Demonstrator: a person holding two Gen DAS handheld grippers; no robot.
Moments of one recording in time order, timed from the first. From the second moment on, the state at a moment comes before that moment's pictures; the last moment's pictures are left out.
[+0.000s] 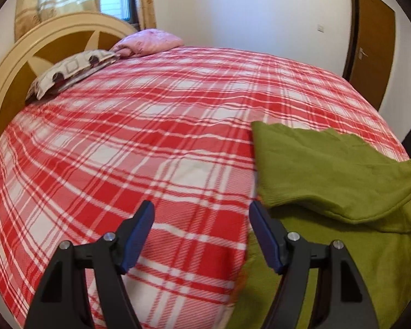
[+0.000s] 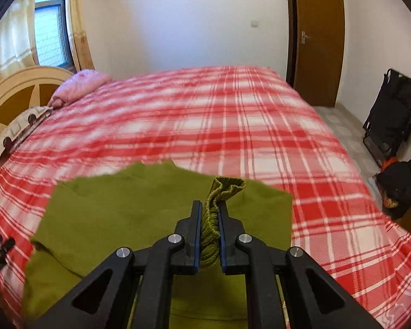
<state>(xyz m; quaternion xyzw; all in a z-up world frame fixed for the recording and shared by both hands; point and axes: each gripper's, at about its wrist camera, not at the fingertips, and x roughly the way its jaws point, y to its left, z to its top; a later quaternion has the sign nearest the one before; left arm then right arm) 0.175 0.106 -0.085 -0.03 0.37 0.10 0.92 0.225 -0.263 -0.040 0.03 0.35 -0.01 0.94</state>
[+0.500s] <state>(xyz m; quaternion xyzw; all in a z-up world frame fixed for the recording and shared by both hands) 0.204 0.051 -0.083 0.01 0.37 0.07 0.93 0.193 -0.293 -0.065 0.06 0.36 -0.11 0.93</state>
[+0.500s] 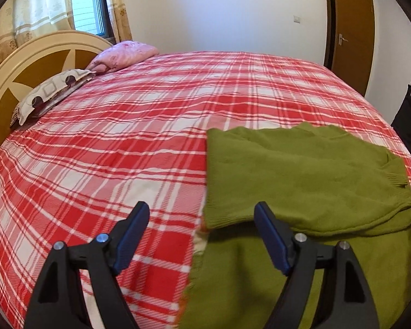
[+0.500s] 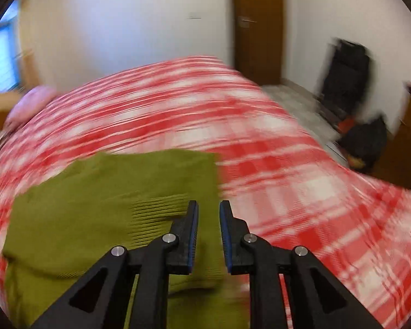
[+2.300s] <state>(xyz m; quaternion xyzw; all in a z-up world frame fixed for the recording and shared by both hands) 0.061 0.052 -0.092 0.10 0.36 -0.07 0.93 -0.021 -0.187 -0.051 -0.10 0.30 -0.10 0.94</state>
